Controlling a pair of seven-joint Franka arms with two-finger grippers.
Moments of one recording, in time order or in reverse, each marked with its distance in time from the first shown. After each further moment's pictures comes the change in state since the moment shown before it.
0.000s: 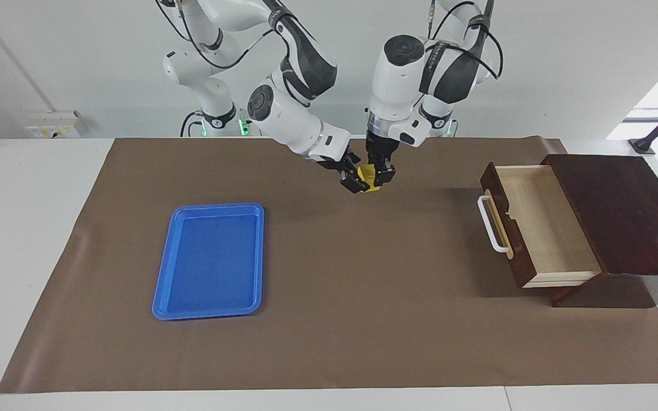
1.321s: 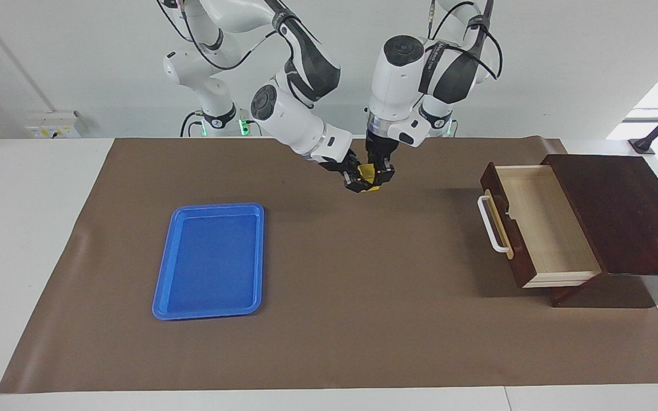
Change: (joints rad) left arm -0.002 -0.003 -0.003 -0.004 -0.003 0.003 0.007; right arm -0.008 0.004 -0.010 0.004 0.000 0.005 -0.001
